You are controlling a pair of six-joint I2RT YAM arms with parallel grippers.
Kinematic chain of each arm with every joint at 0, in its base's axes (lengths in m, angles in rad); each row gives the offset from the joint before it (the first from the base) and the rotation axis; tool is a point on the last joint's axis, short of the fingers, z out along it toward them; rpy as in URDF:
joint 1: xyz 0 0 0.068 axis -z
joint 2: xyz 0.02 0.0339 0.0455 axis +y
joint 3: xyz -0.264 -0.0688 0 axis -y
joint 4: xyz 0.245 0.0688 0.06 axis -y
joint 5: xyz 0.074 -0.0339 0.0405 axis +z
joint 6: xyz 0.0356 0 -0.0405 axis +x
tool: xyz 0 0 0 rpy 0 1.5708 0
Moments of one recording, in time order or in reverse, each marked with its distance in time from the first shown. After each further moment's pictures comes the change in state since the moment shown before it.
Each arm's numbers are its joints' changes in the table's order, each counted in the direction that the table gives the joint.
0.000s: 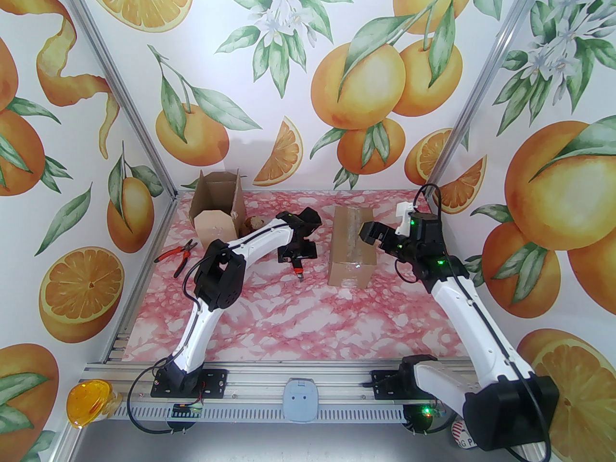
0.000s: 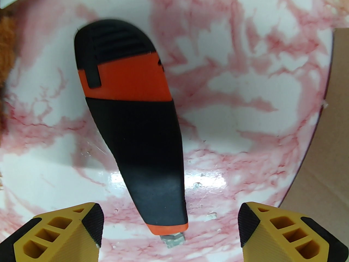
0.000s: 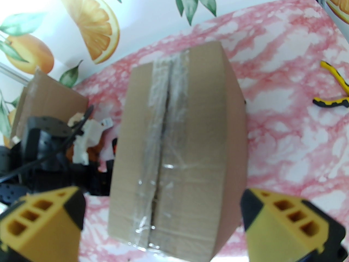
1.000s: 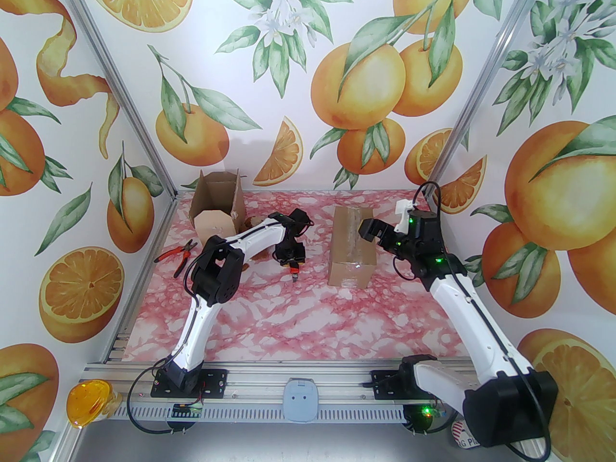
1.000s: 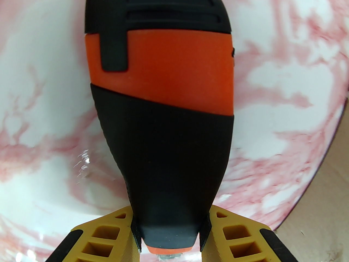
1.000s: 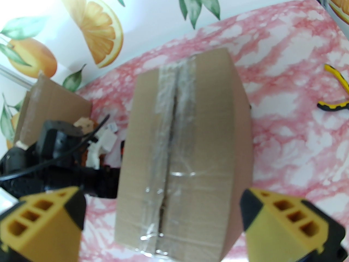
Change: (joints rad) left arm -0.059 -0.004 -0.086 0.087 -0.145 0.134; right arm -0.031 0.018 0.011 0.023 -0.010 0.026
